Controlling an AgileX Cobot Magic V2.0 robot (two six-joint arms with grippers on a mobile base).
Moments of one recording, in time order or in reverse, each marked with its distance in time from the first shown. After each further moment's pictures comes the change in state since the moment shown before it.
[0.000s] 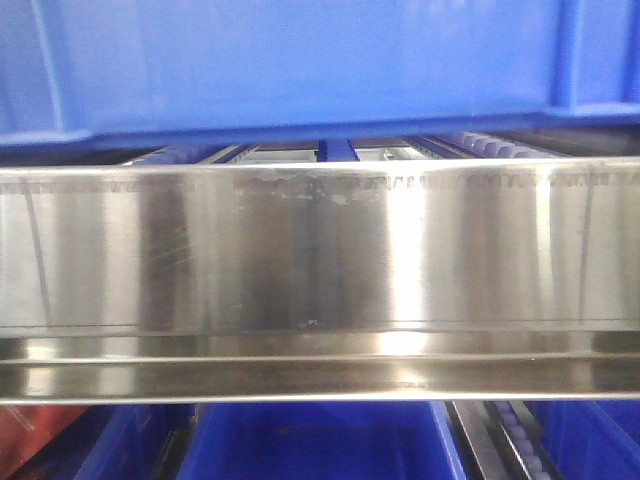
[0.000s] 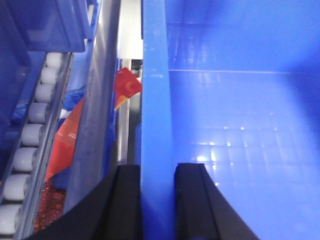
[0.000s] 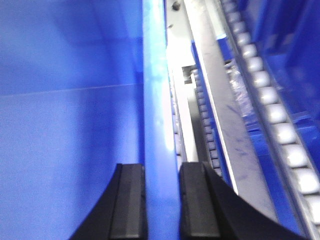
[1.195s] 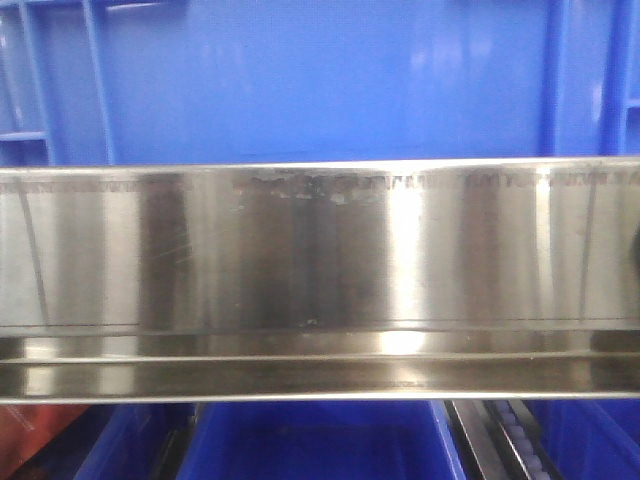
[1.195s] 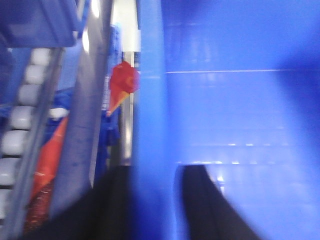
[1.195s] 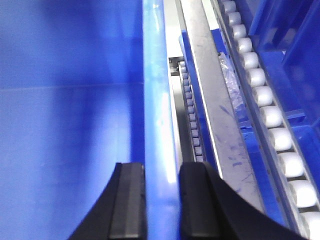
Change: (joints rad) left arm 0.002 0.087 -0.003 0.003 -0.059 0.004; right arm -0.036 0.071 0.017 0.003 -0.050 -0.048
